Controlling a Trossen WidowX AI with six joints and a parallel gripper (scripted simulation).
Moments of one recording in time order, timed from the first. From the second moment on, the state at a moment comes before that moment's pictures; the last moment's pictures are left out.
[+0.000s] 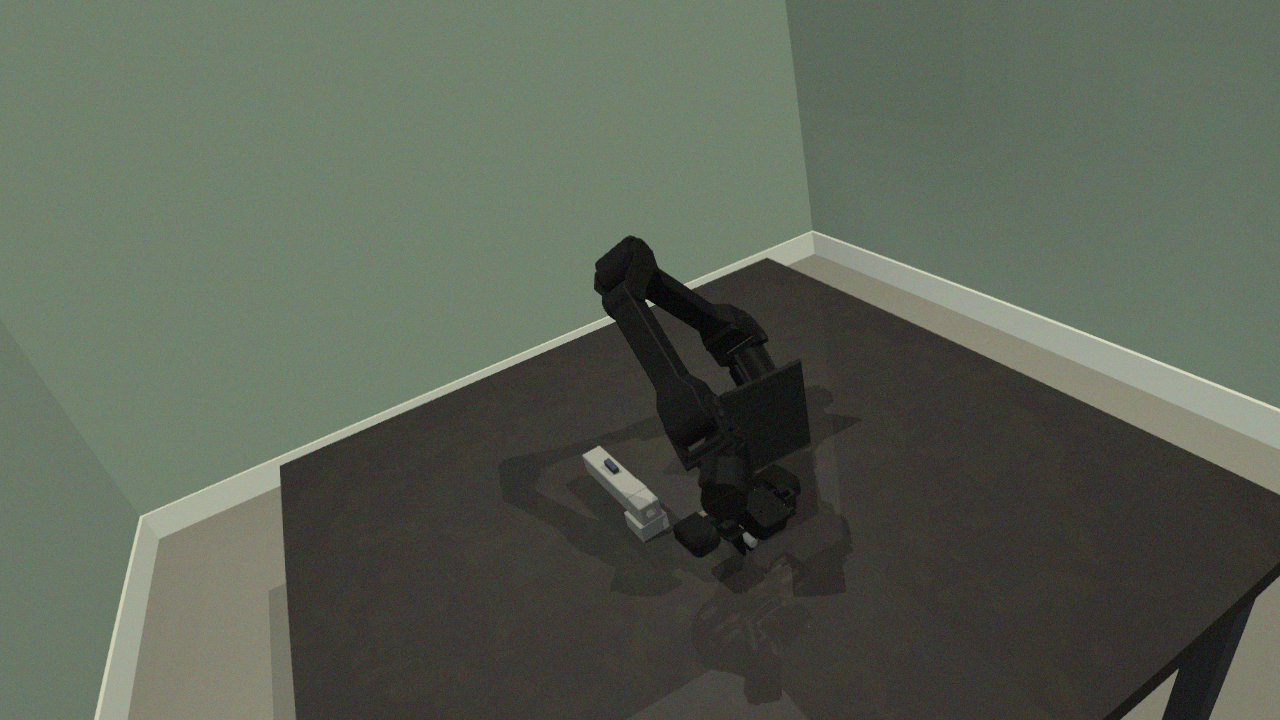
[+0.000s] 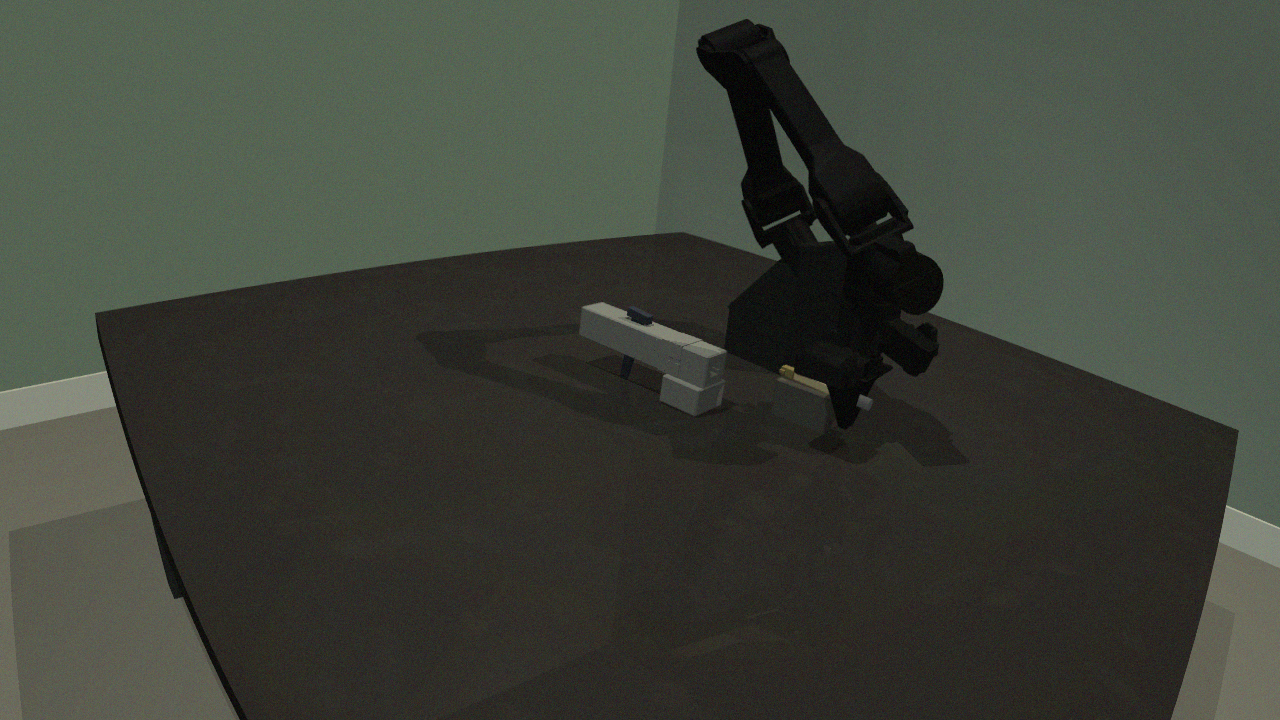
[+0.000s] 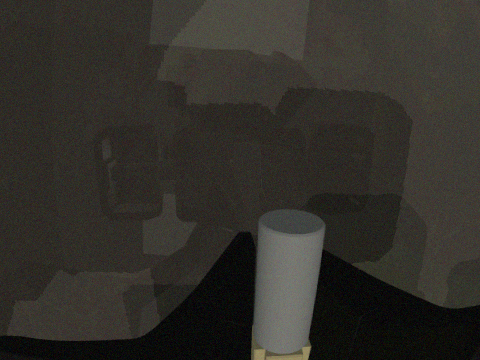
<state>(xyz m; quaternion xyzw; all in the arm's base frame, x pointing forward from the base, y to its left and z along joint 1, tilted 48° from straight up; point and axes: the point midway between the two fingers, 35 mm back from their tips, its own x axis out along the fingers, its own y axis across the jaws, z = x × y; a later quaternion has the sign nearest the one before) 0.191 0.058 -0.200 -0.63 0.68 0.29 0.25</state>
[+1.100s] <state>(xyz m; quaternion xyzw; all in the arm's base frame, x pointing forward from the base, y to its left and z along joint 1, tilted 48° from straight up) 0.191 0.059 -0.201 -0.63 0.68 0.29 0.25</state>
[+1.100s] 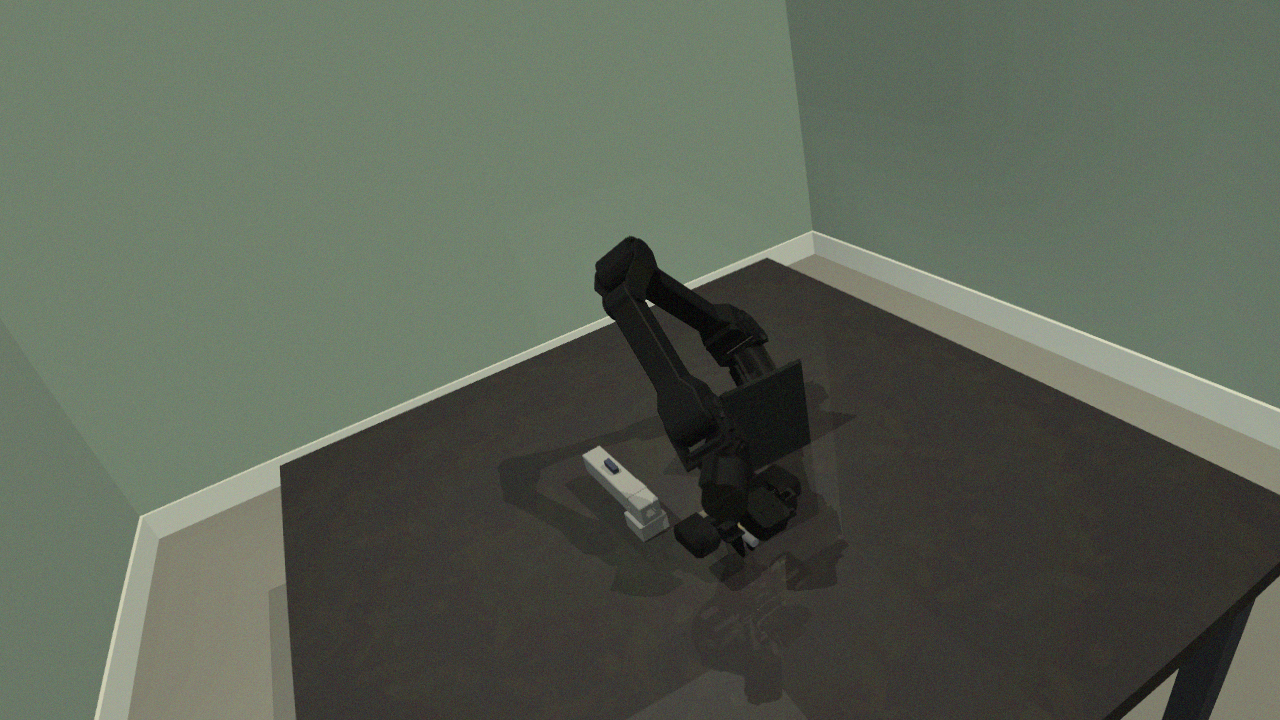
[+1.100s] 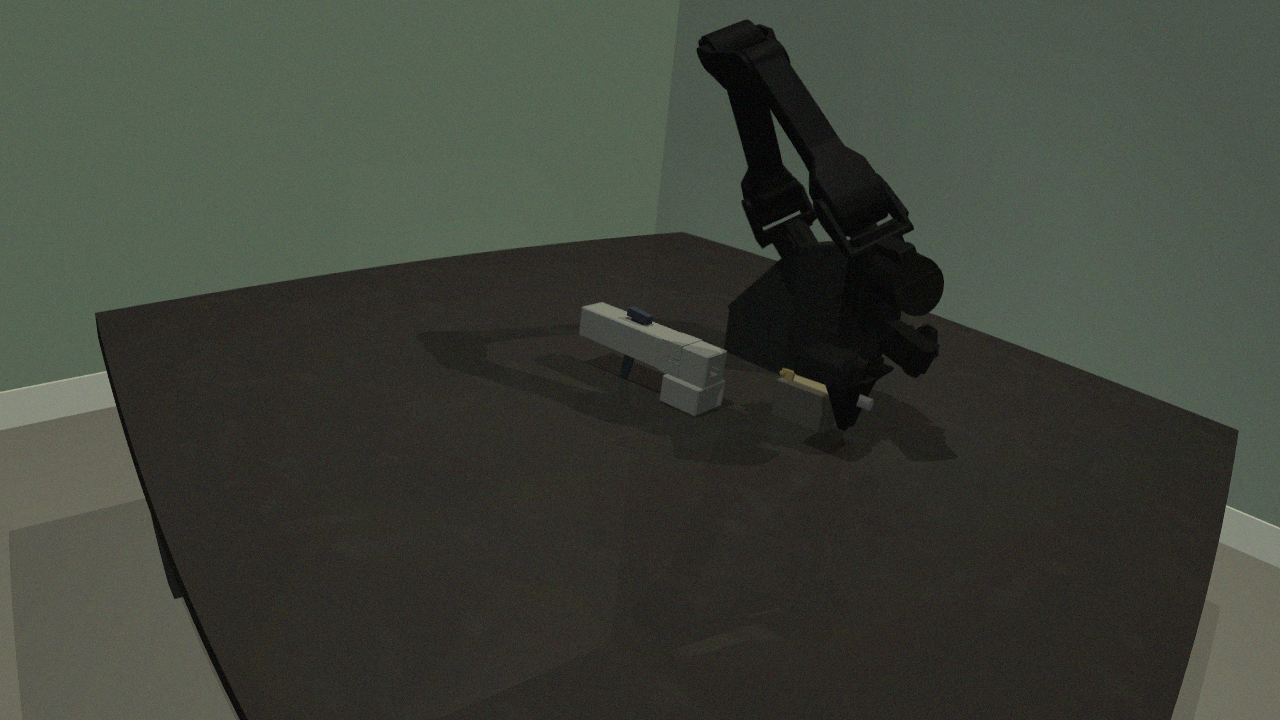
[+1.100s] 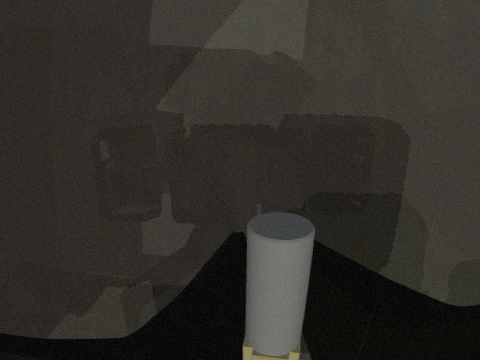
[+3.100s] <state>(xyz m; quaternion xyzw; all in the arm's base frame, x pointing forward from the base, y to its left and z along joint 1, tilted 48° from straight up) 0.105 0.308 -0.235 -0.61 0.48 0.45 0.44</state>
